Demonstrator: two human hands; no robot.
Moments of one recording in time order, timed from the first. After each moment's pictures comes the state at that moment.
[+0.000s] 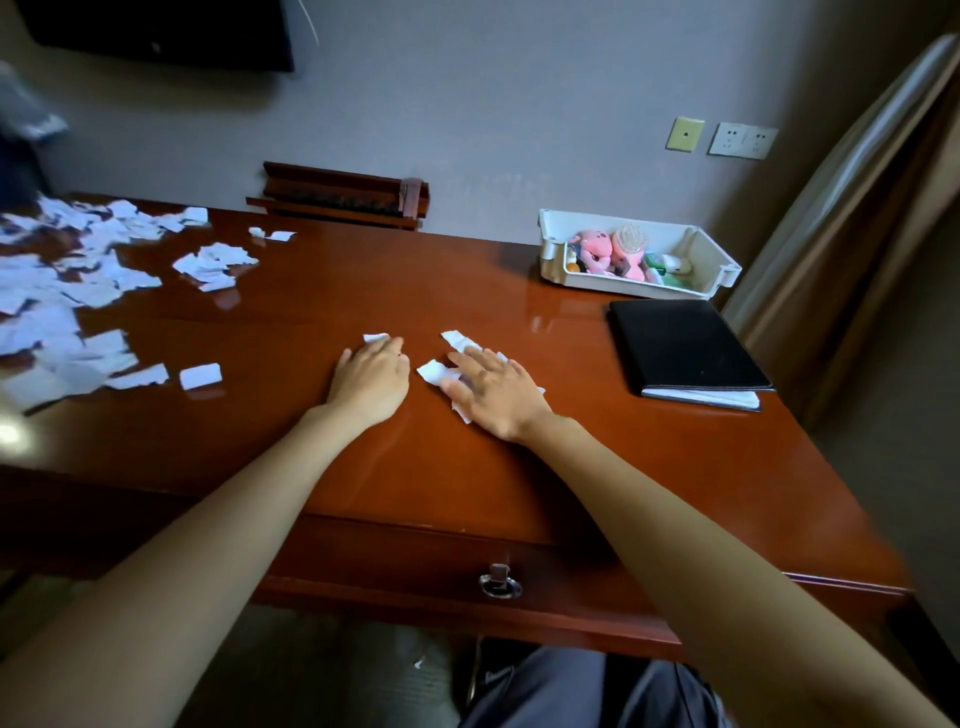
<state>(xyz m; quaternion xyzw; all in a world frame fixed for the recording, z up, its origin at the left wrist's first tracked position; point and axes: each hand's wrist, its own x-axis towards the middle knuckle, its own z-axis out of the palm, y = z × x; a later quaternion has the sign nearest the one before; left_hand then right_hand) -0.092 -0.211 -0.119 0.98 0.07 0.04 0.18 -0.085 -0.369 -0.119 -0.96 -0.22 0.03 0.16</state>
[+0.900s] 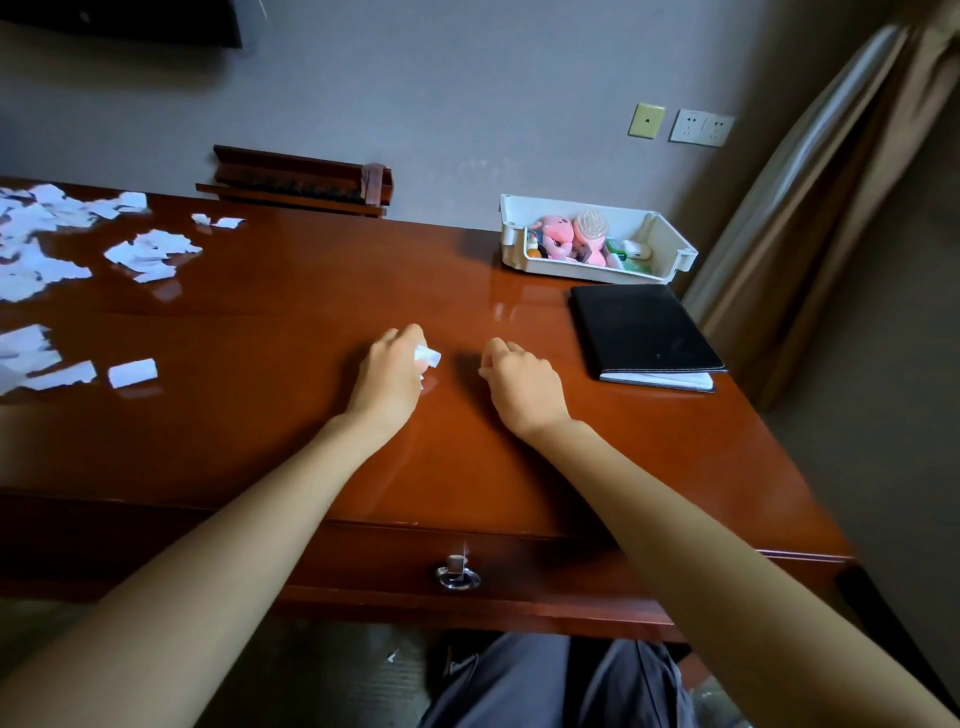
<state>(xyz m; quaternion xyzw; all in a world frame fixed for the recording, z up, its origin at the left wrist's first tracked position) -0.105 -0.275 -0.116 0.94 0.01 0.17 0.28 -0.094 -0.418 -0.120 -0.97 -0.15 -0.14 0.13</state>
